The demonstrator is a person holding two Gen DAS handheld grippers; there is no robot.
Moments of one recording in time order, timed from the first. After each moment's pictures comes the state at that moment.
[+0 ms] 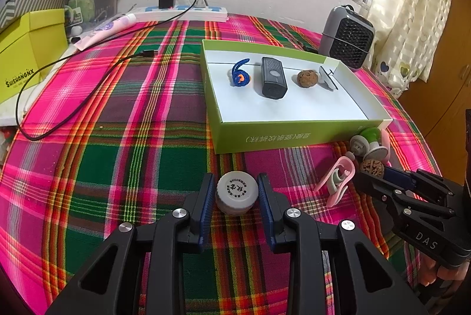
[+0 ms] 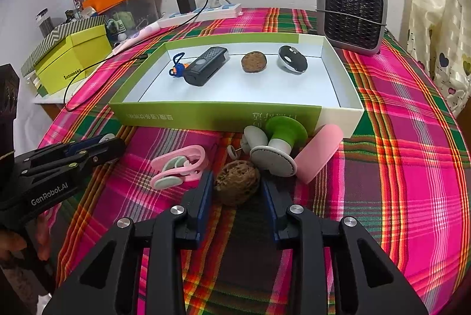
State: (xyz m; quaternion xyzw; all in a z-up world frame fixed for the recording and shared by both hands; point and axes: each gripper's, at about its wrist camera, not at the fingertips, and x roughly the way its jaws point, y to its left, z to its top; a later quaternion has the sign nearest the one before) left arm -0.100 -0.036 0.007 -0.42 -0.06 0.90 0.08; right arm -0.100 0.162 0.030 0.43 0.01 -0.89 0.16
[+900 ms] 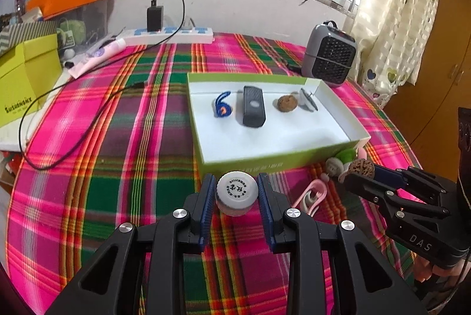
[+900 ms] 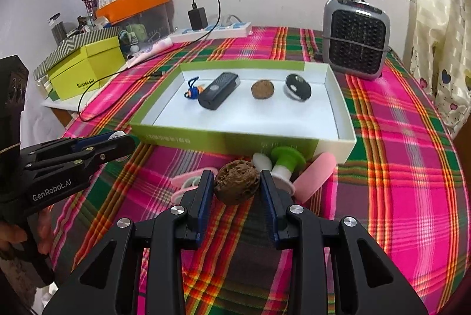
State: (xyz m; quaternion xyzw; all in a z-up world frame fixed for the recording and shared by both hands) left arm -0.104 -0.031 0.044 -0.40 -0.05 0.91 0.11; right arm -0.098 0.163 0.060 0.40 0.01 -0.90 0.18
